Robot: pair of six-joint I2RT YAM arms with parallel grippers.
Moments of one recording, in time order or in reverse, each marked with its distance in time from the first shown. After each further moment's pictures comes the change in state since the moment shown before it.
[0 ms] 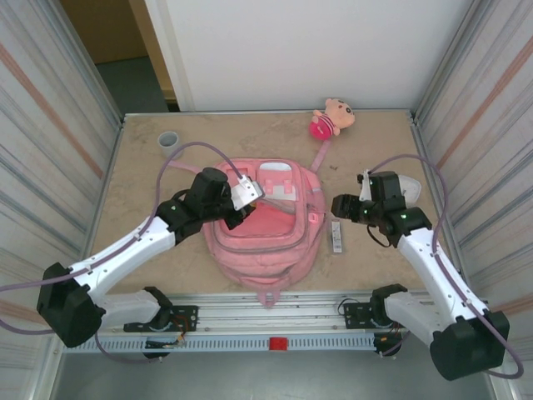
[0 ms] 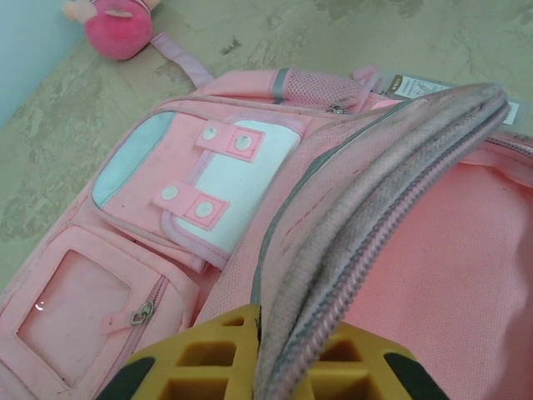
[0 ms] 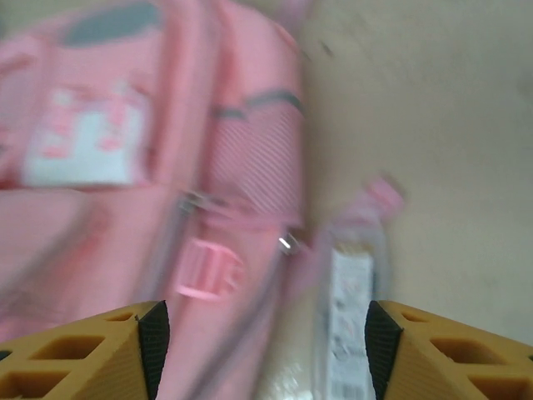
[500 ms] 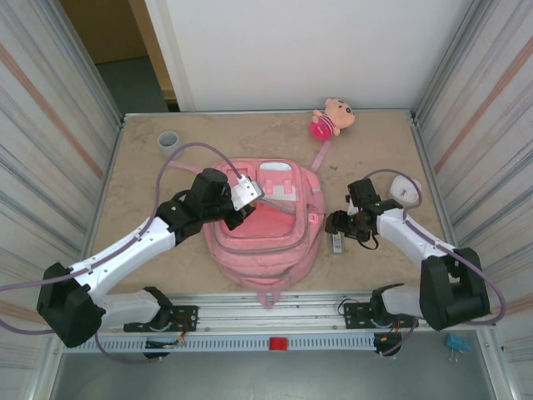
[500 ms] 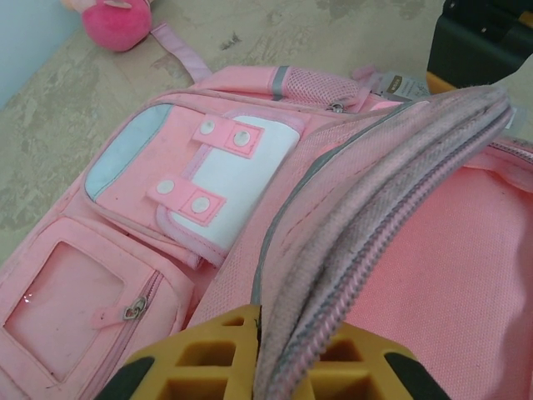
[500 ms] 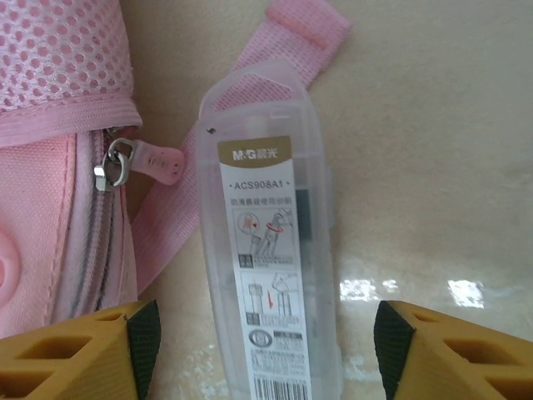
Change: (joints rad) left arm 0.000 0.000 -0.009 0.008 0.000 -0.029; right arm 0.033 0.323 -0.076 0.060 0.021 0.037
